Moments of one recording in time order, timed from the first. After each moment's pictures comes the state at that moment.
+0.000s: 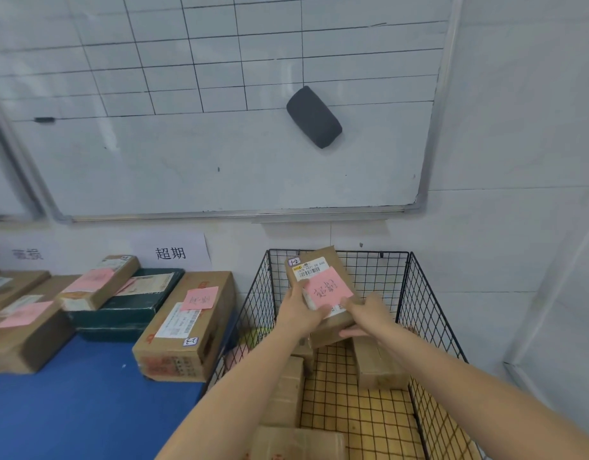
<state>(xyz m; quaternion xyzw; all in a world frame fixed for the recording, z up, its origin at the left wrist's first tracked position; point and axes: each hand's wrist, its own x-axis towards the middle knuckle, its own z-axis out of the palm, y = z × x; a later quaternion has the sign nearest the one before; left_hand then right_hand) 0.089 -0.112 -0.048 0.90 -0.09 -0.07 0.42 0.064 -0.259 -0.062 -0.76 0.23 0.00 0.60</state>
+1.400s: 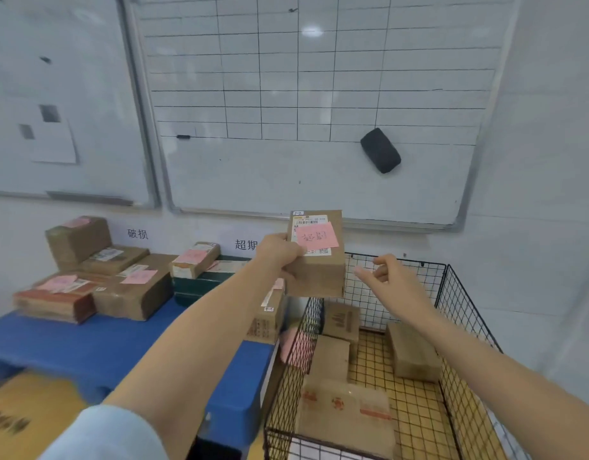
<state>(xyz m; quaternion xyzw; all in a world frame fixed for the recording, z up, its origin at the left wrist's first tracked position) 0.012 0.067 0.100 0.81 0.03 -0.02 0.58 -0.070 -0.134 0.056 -0.92 0.02 -0.20 0.34</state>
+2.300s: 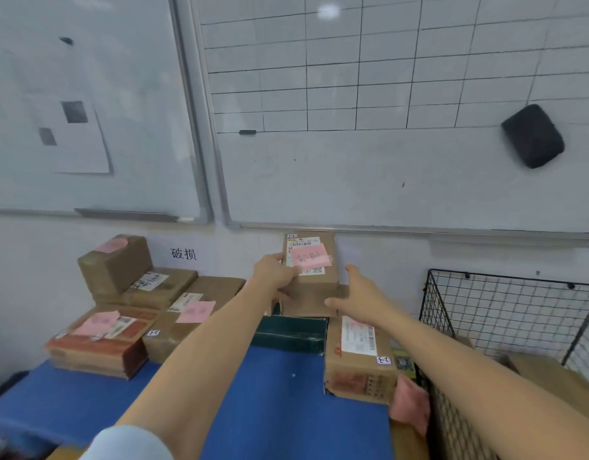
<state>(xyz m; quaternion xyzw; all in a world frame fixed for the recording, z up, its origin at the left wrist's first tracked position) 0.218 0.277 0.040 0.86 0.04 -0.04 0.50 0.150 0.109 0.024 -0.94 0.00 -0.03 0.33</state>
